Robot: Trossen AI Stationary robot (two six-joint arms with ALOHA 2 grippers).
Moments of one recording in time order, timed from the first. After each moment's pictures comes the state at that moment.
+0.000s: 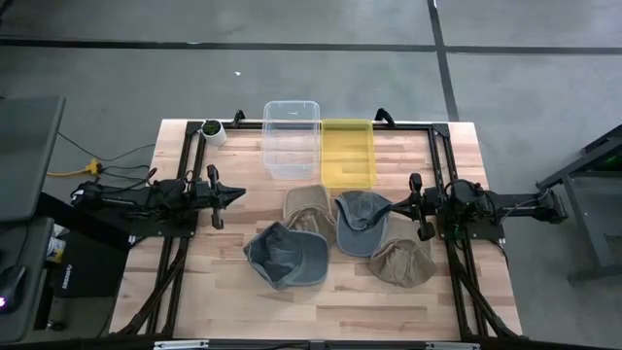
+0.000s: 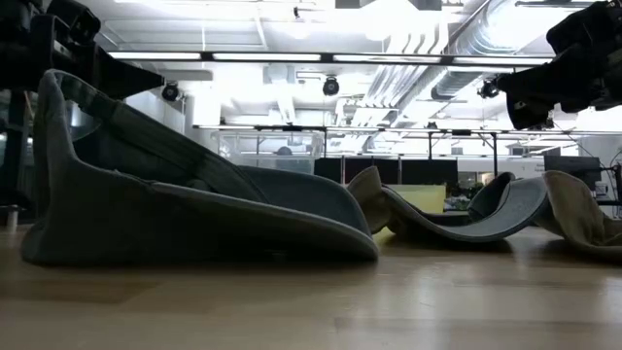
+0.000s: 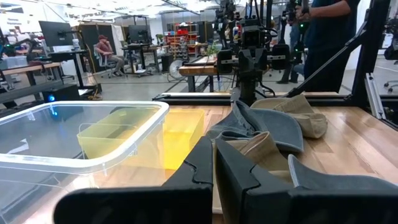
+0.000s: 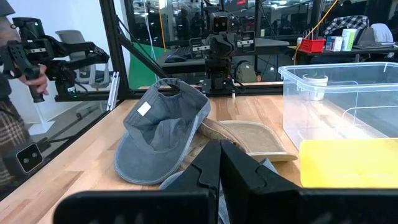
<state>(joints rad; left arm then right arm) -0.12 0.03 0.05 0.05 -0.32 0.07 0.01 0.05 0.01 0.03 -0.06 0.06</state>
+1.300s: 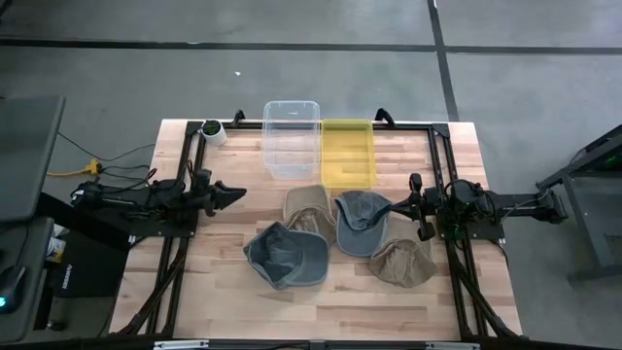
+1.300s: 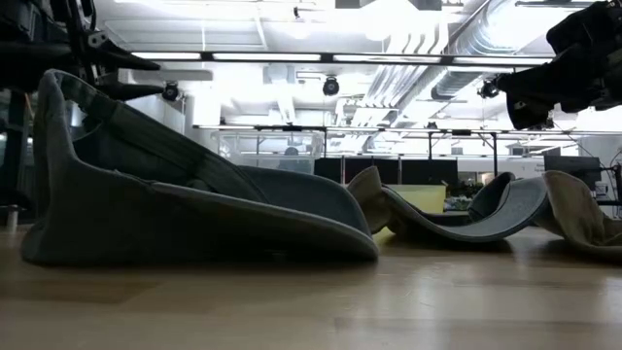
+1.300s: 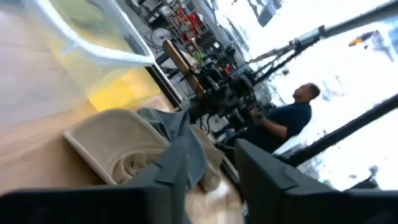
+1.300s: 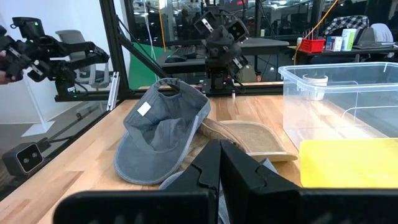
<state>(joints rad) -0.12 0.03 0.05 0.06 -0.32 -0.93 0.01 0.05 0.01 0.03 -0.06 0.06</state>
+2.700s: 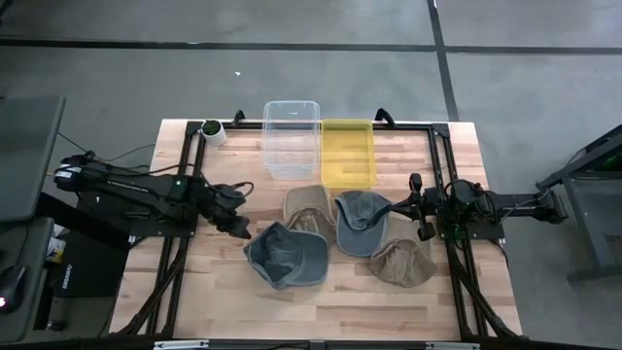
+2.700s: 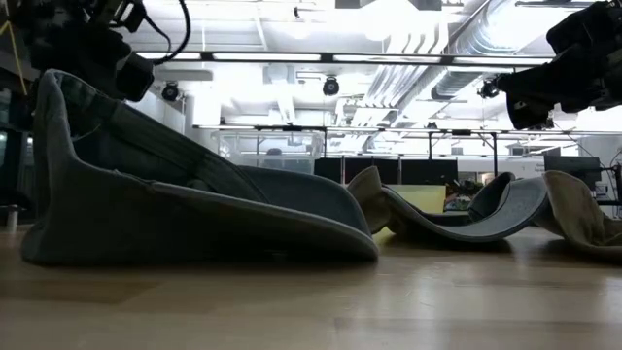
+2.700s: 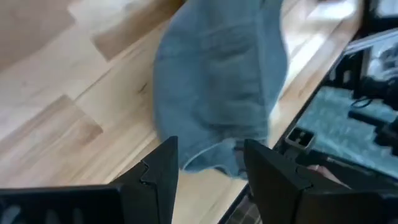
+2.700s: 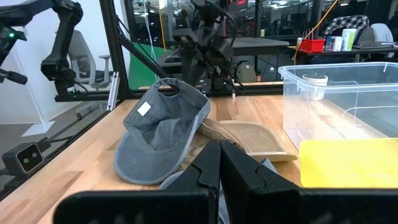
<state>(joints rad) -0.12 0.88 0.56 -0.51 0.29 -1.25 0.01 0.05 0.01 0.03 -0.06 0.06</state>
